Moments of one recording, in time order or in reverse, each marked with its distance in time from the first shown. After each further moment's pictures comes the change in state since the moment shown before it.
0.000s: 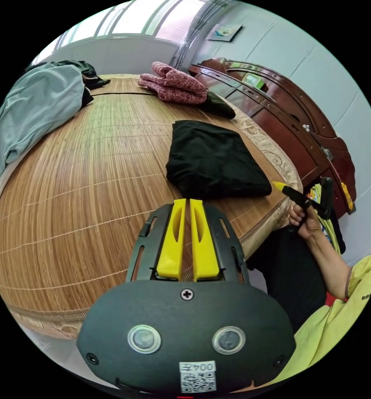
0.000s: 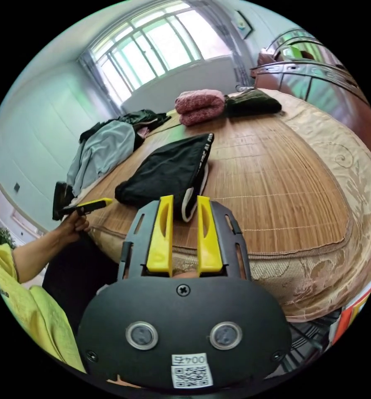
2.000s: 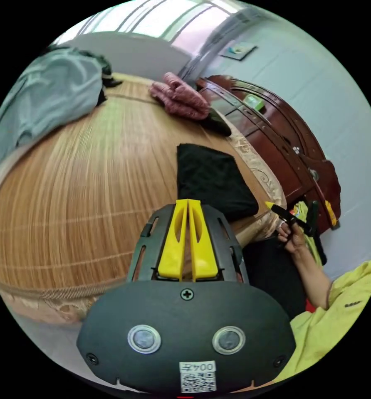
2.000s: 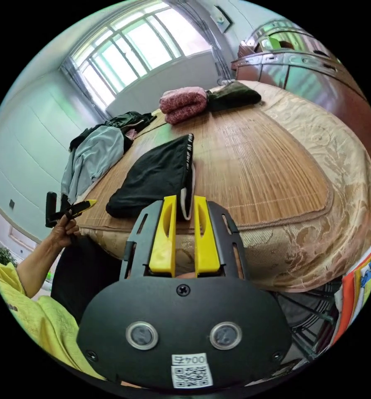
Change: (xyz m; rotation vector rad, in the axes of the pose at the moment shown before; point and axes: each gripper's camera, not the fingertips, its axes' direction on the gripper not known) left arm -0.004 0.025 -0.036 0.083 0.068 -0.068; right arm 0.023 -0.028 -0.040 0.020 0.046 0.092
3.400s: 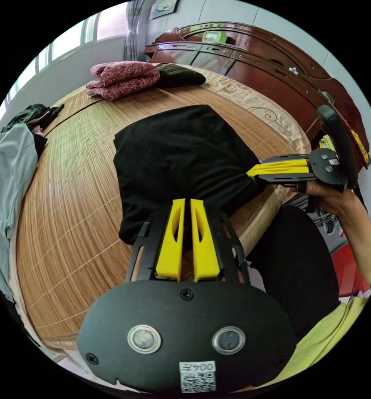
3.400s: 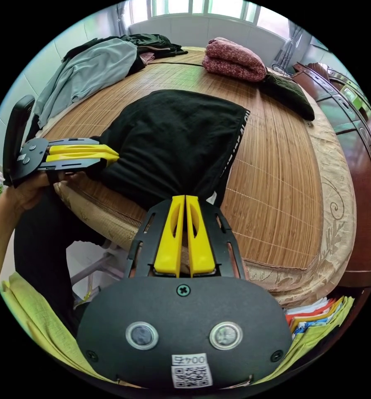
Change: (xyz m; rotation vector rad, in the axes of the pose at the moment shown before) left arm 0.124 0.059 0.296 -0.277 -0.201 0.344; right arm -0.101 -0.020 0.239 -0.431 0.269 -0.339
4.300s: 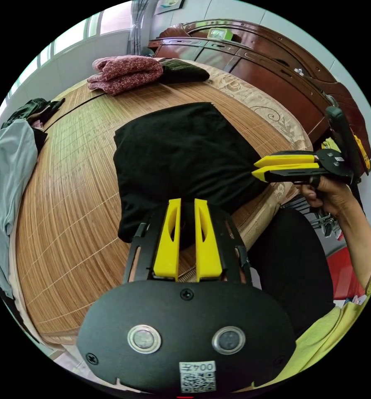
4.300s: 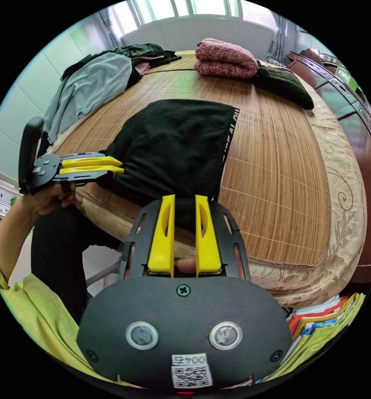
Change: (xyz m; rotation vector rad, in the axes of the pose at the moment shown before) left arm -0.005 -0.025 0.038 -0.032 0.002 -0.023; right arm 0.027 0.003 -0.001 0.040 -0.126 0.062
